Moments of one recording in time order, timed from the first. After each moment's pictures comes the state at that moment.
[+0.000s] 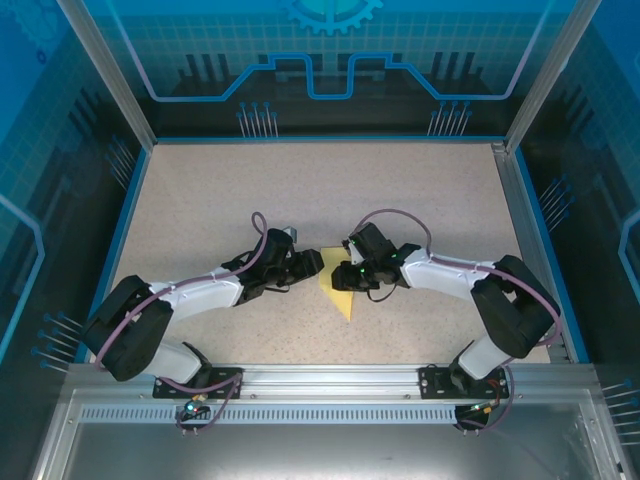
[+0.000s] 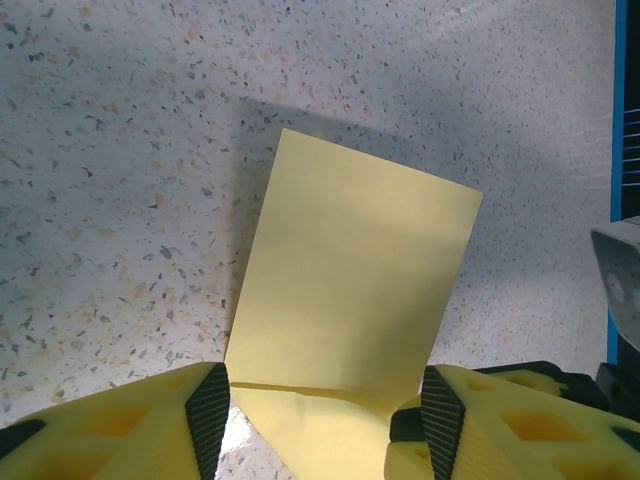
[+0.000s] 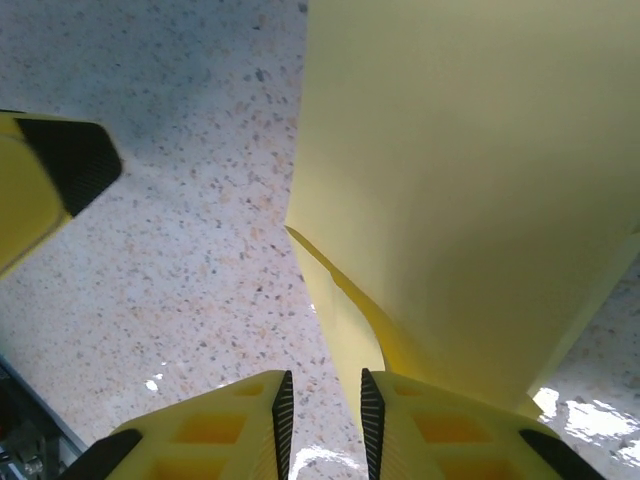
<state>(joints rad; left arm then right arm) -0.63 1.43 0.63 0.08 0.16 -0.98 0.70 1.58 0.84 -0.30 -0.32 0.67</state>
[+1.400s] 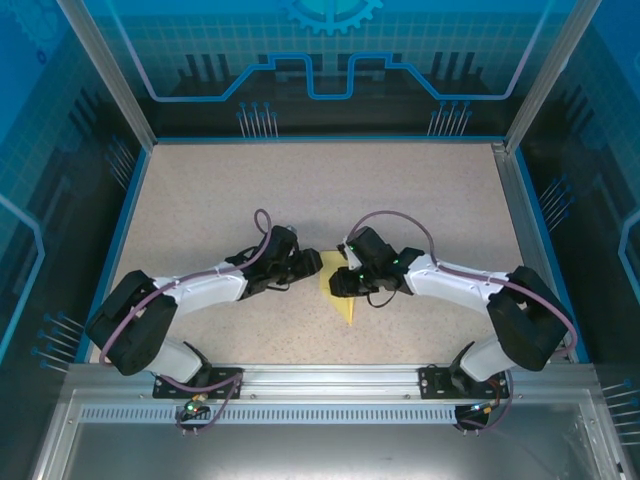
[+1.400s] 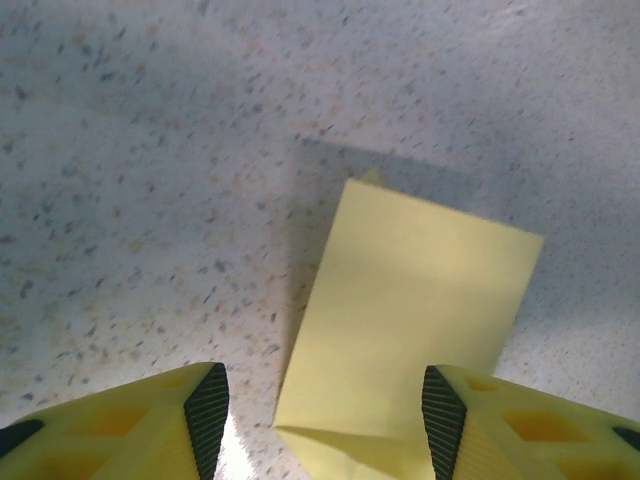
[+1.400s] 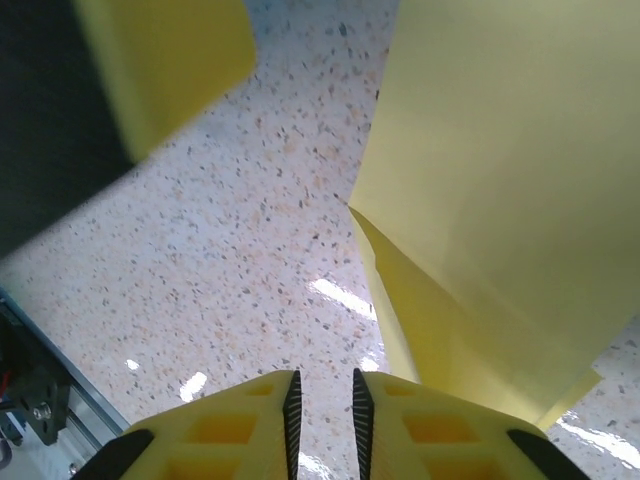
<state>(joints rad) -0.62 1.47 0.69 -0.03 0.10 -0.95 0.76 1.49 0.83 -0.35 -0.31 0.63</state>
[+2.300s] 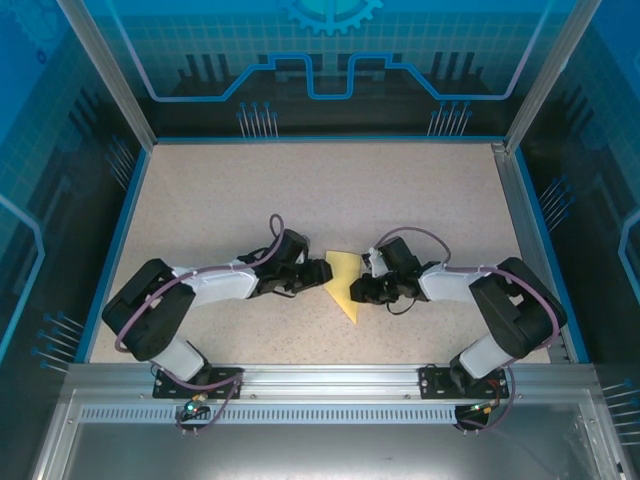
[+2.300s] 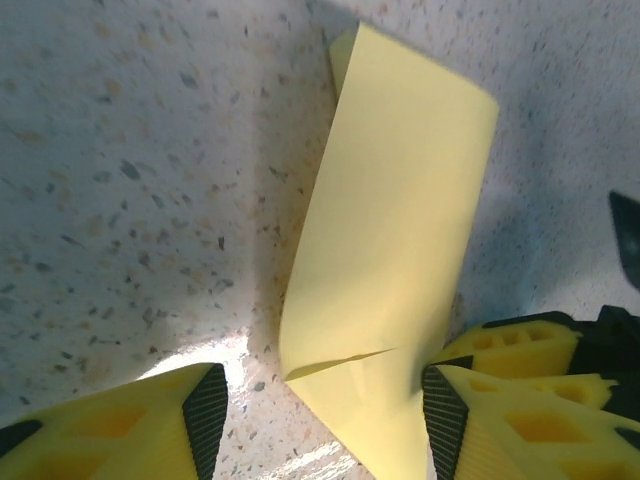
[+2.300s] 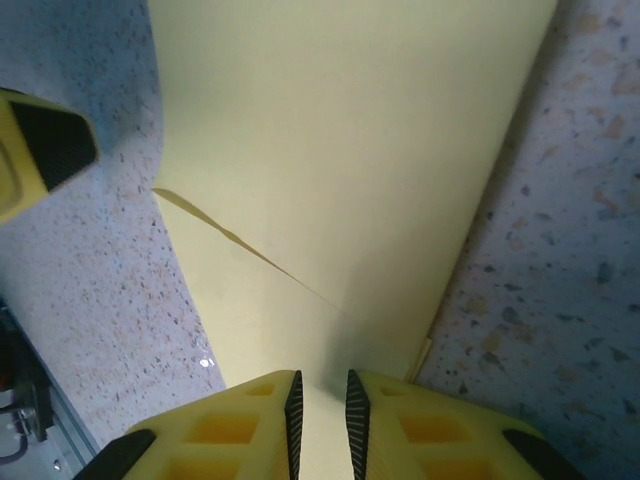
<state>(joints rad) -0.66 1.58 0.71 -0.03 0.26 -0.95 0.54 1.55 0.55 -0.02 -0.52 0.60</state>
